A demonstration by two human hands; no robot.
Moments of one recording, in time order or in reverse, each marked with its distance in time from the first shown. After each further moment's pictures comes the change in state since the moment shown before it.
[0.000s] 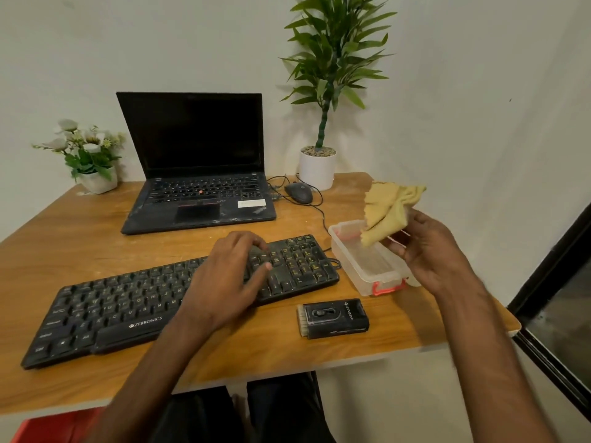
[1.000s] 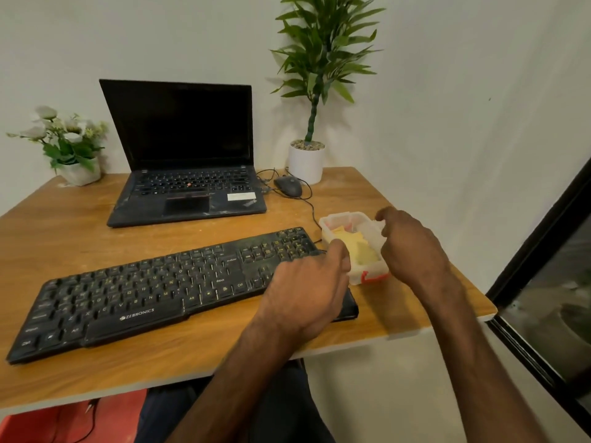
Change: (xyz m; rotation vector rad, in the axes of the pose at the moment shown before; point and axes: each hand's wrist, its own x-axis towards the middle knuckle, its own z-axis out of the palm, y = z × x) left_hand -0.003 0.116 0.015 0.054 -0.189 0.192; right_hand -0.028 0.001 0.015 -1.826 0.172 -0.282
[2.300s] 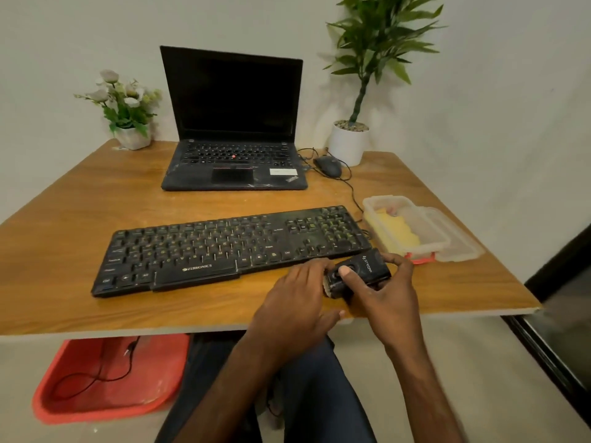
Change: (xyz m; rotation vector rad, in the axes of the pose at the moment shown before) left_hand -0.084 -0.059 0.030 -0.110 -0.006 -0.118; right_hand -0.105 -0.071 0.074 0.990 -0.009 0.268
